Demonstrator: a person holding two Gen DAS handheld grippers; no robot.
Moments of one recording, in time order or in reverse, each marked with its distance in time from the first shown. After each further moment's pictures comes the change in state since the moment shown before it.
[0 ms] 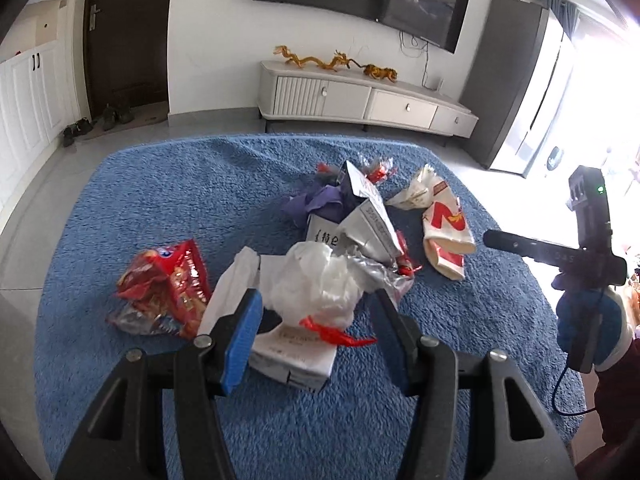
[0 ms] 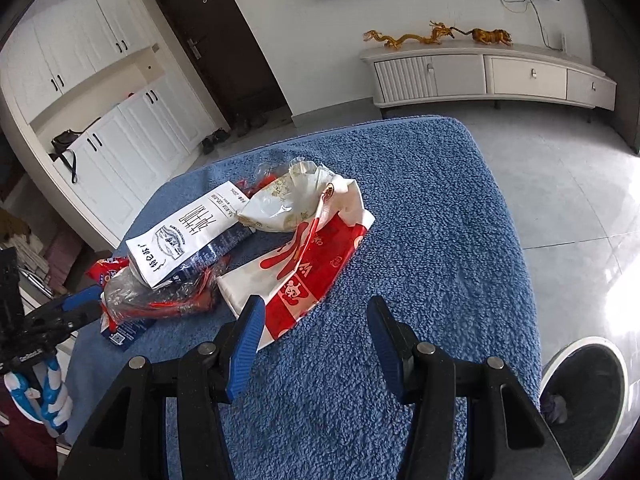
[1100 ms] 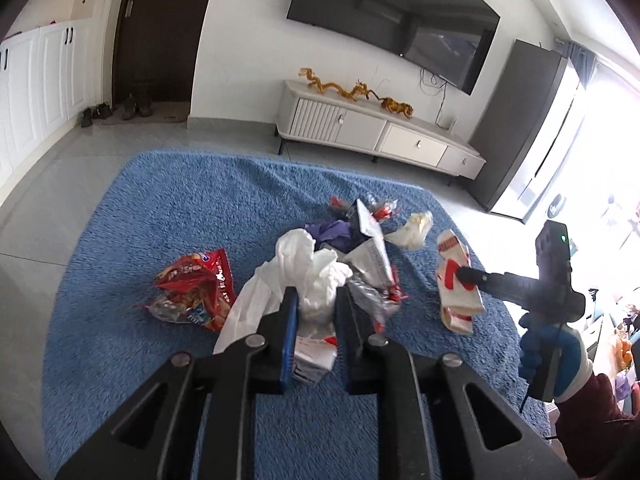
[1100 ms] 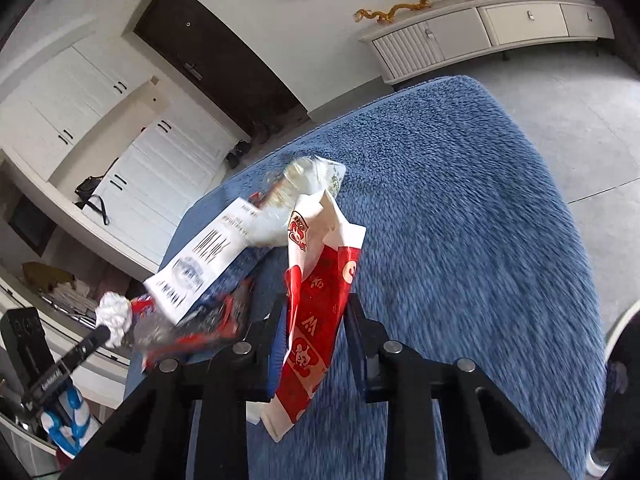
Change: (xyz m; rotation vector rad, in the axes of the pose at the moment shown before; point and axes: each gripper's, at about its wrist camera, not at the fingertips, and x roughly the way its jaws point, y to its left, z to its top) left arm -0.059 0.011 -0.001 -0.137 -0.104 -0.014; right arm 0.006 -0.024 0.003 0.182 0.019 0.181
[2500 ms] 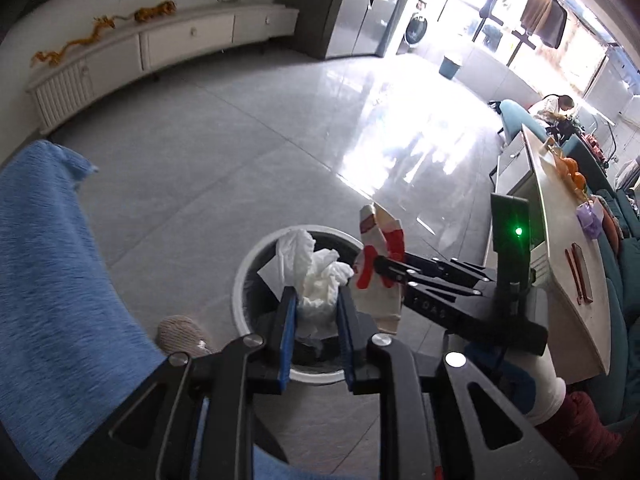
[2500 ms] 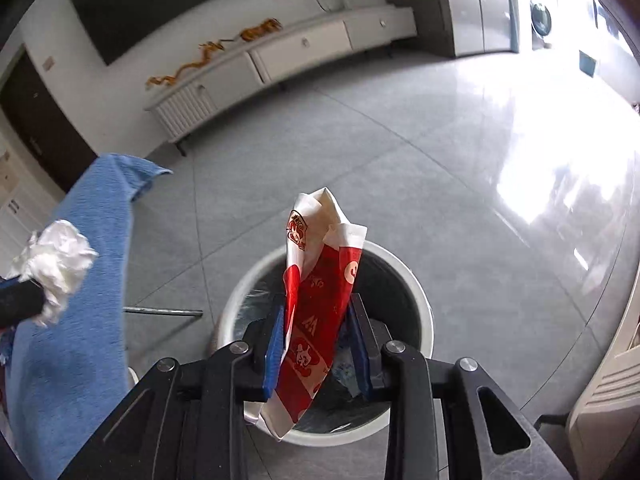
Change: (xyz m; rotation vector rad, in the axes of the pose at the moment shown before) left arm 0.221 -0.463 -0.080 0.532 0.448 -0.387; right arm -0.202 -0.280 -0.115 0.274 -0.177 -0.579
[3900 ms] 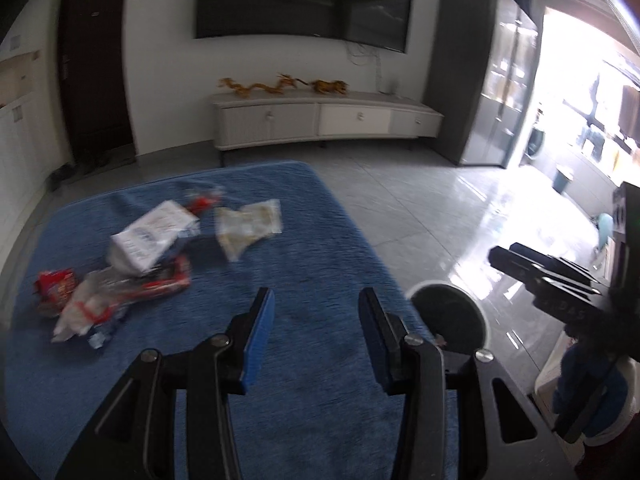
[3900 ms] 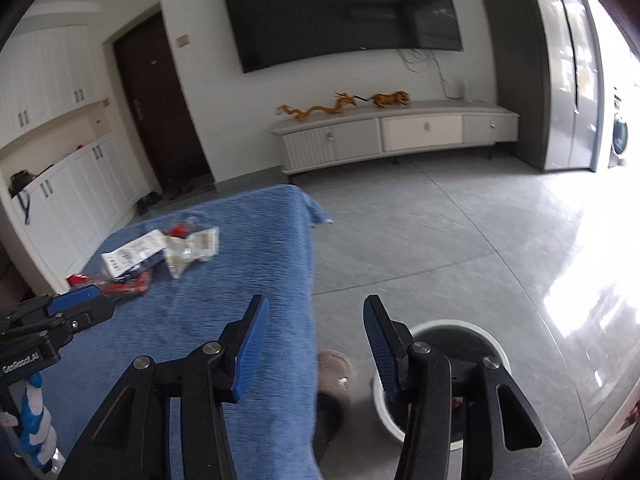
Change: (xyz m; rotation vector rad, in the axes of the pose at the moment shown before) left arm -0.243 0.106 -0.160 -0.314 -0.385 0.449; right arm -0.147 0.219 -0.021 -0.371 -0.226 0.206
